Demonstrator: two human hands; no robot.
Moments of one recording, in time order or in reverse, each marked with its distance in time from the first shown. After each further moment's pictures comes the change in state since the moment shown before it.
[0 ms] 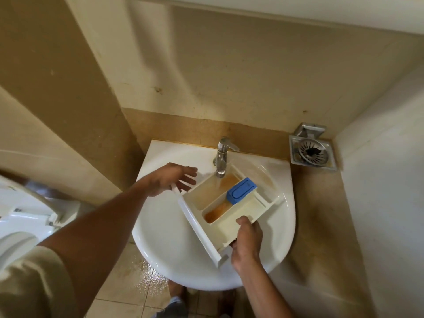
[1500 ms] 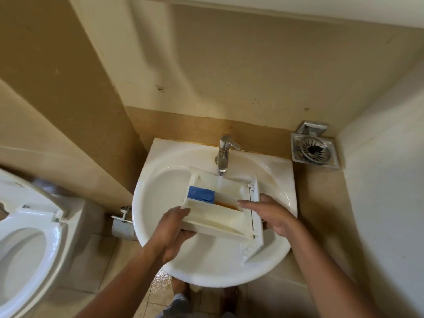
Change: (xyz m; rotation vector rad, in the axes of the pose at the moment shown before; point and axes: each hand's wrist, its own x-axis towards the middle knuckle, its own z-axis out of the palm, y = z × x) left_hand -0.099 -0.050 0.097 -0.791 0.268 -0.124; right_hand 0.071 -0.086 -0.022 -1.050 -0.412 0.076
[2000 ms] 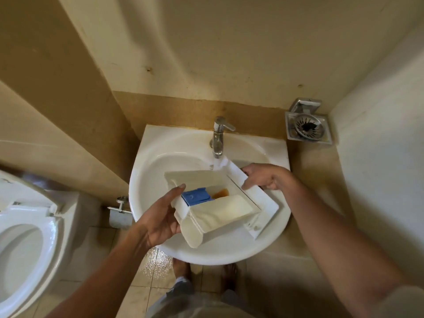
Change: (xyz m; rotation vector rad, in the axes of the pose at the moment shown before) left_hand 0.005 0.007 -0.034 -0.056 -0.245 -0.193; right_hand 0.029 -0.038 -0.019 -0.408 -0.242 -0.078
